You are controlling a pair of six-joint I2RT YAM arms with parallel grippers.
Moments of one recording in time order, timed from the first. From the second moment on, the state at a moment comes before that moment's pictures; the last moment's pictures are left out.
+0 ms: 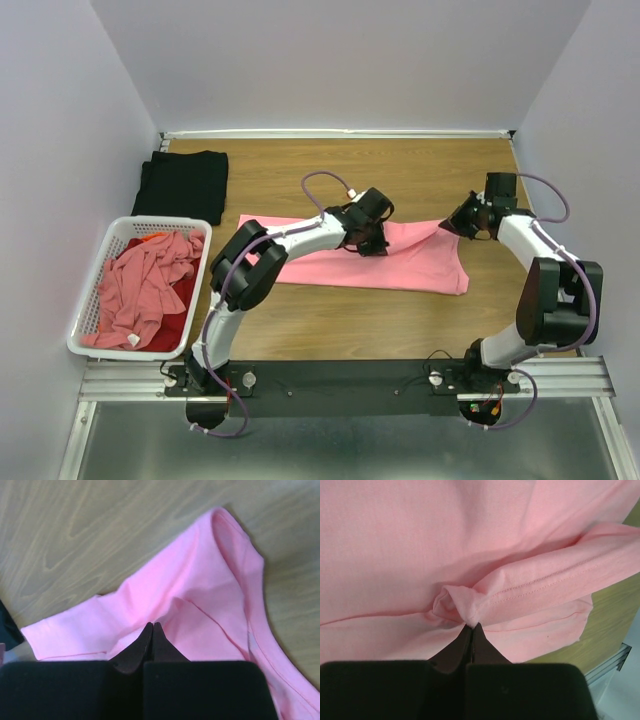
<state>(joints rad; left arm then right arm) -0.85 2.12 1.56 -0.35 0.06 -1.01 -0.10 1.54 0.97 -0.32 -0.27 0.69</state>
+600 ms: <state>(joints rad) -0.85 2.06 1.49 -0.38 0.06 -0.97 -0.10 1.45 0.81 -0.34 -0.24 0.69</state>
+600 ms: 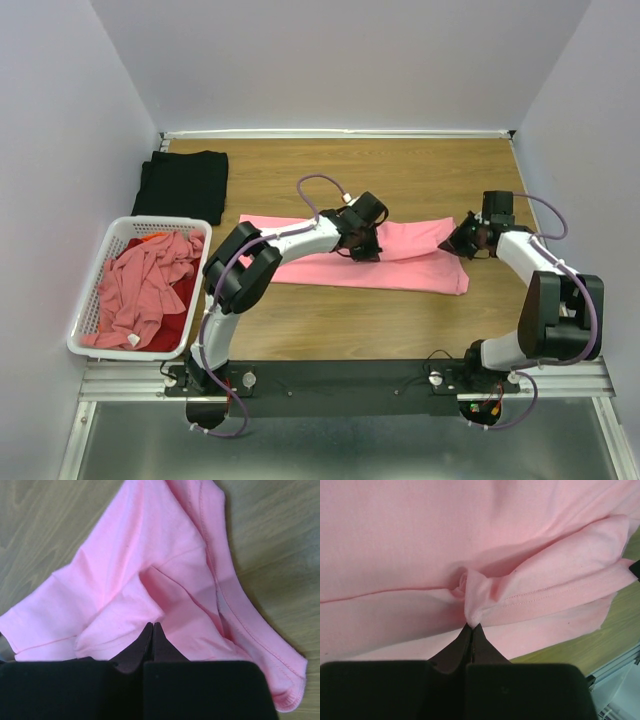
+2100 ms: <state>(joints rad) -0.86 2.18 1.60 -0.37 -0.03 -0.79 -0.08 1.62 0.82 -0.26 -0.23 0.63</state>
